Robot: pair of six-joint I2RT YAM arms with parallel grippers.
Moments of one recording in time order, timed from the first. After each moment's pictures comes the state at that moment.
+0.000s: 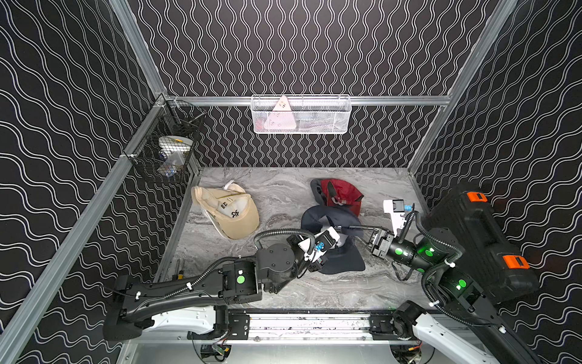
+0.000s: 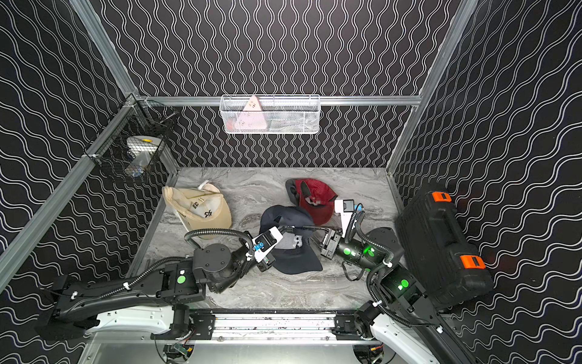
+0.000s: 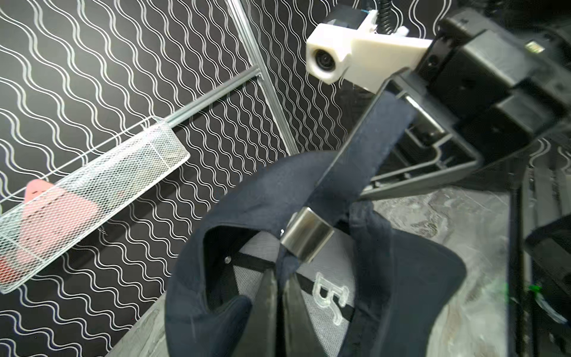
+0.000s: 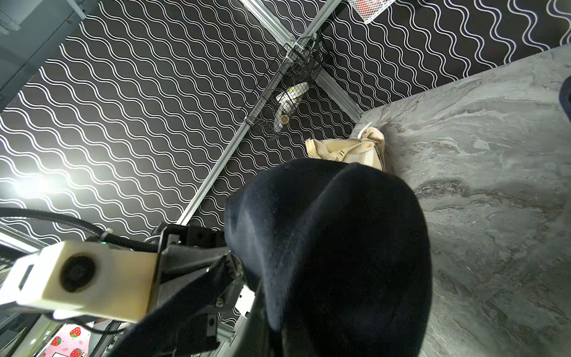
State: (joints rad) left arm -1.29 1.07 1.06 -0.10 -0.55 0.31; right arm 0.62 0.62 0.82 -0.22 -0.41 0.86
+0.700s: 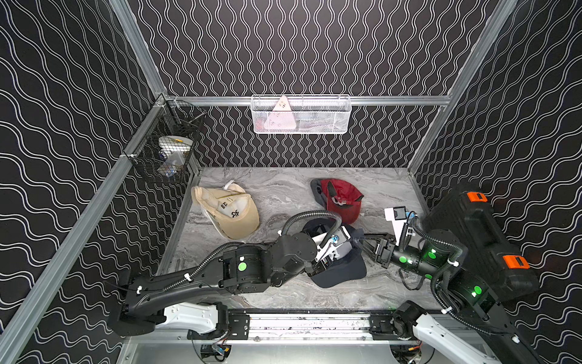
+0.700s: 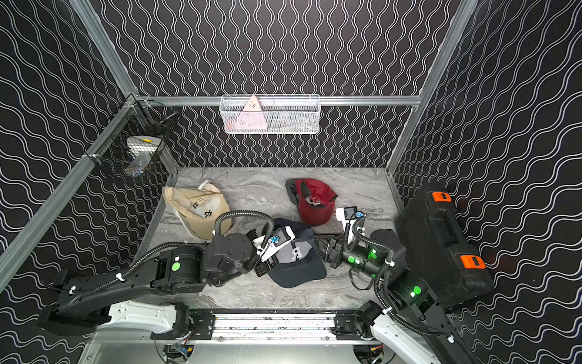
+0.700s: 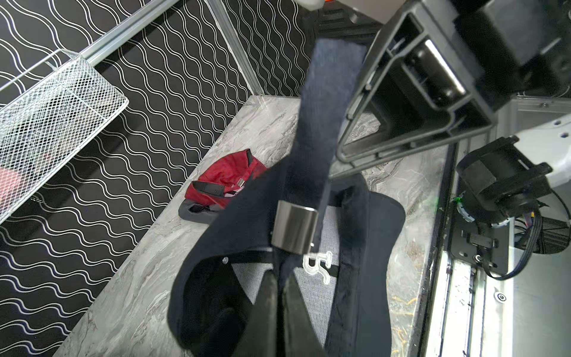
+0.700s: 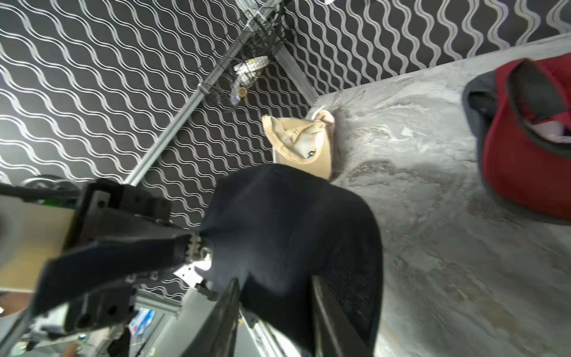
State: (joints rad) left arm -1.29 1.20 1.36 -0.62 -0.45 0.15; right arm 0.62 0.56 0.90 -0.55 -0.34 0.62
